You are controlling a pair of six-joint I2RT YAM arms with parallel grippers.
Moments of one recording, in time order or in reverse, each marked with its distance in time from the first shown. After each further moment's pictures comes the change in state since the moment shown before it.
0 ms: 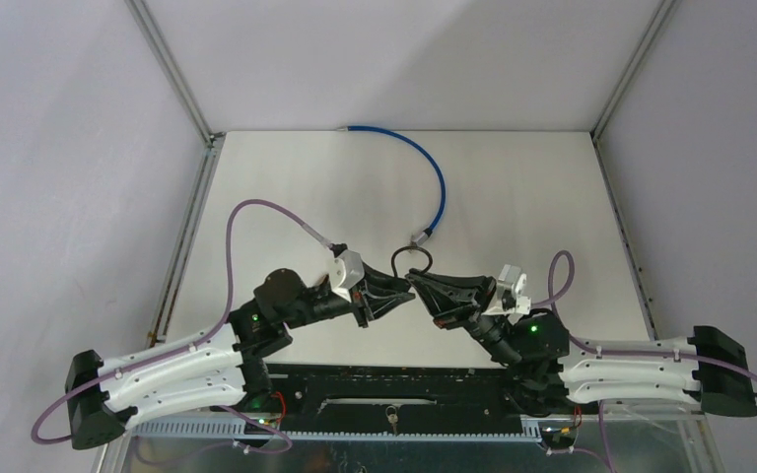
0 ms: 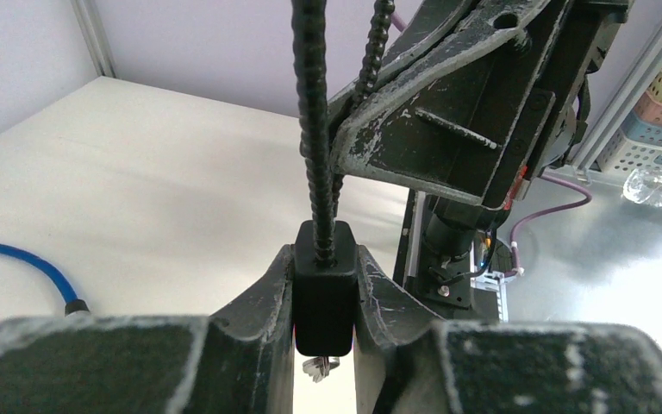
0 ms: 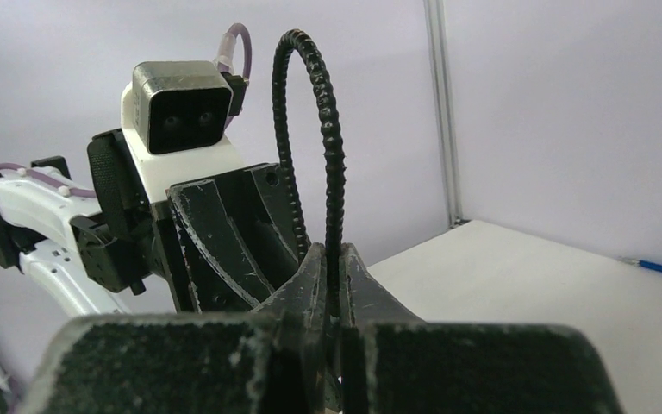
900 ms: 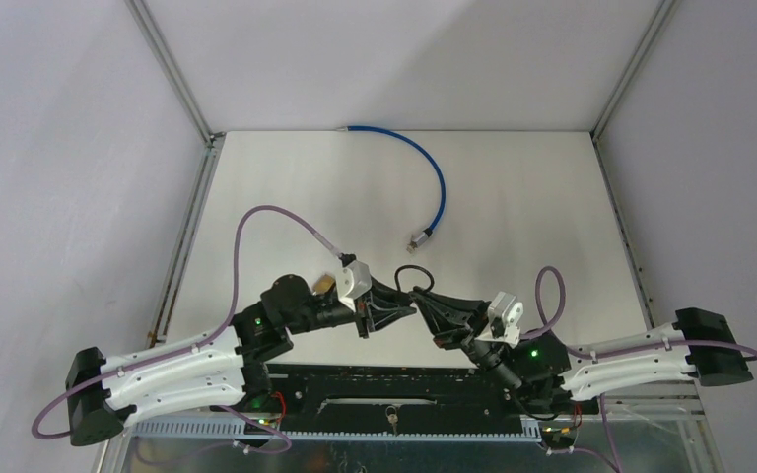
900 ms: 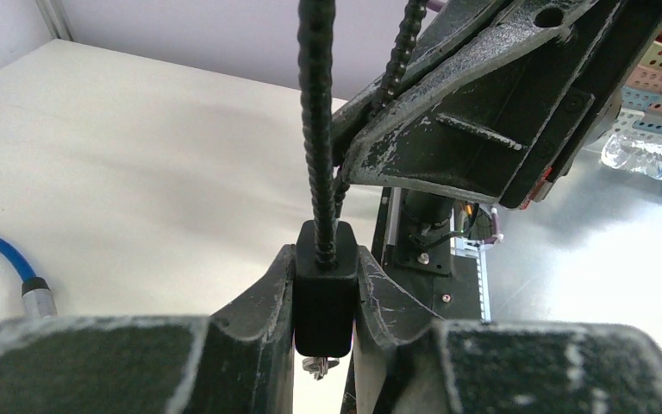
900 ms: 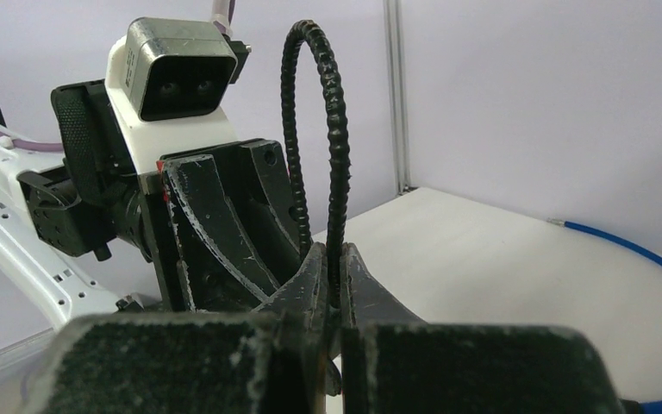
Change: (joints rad) left arm -0.021 -0.004 -0.032 -0.023 0.013 -0.008; right arm 0.253 0.027 -0.022 0.045 0.310 -0.271
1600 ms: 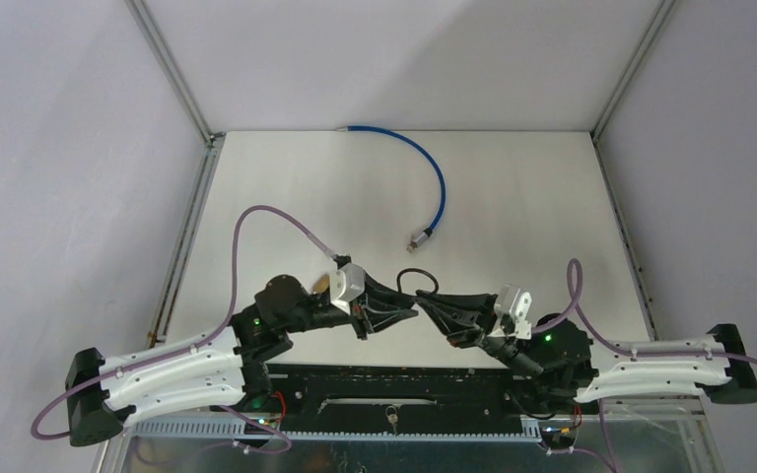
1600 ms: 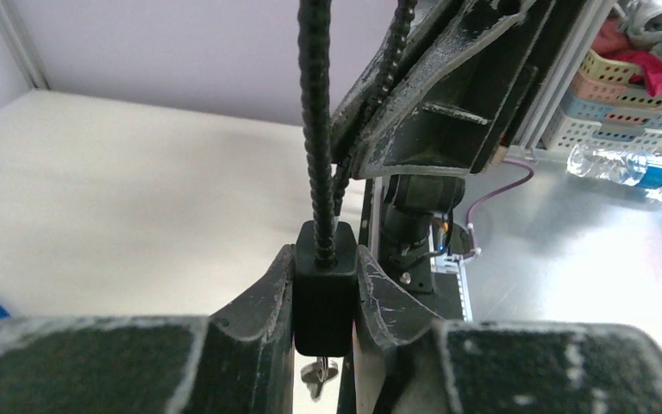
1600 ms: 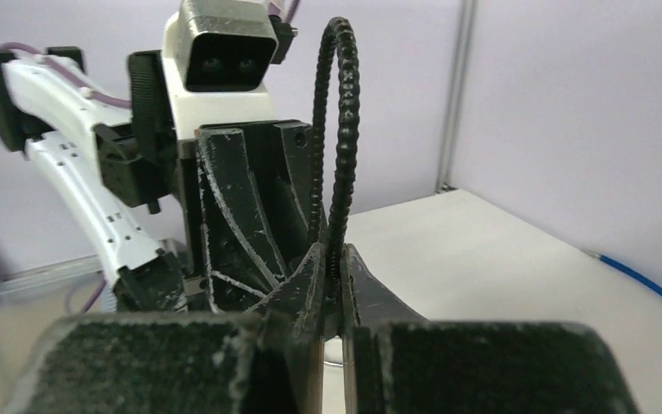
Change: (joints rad) left arm -0.003 -0.006 0.000 0.046 0.061 -0.001; right arm -0.066 -0.217 0.092 -0.448 -0.205 0.042
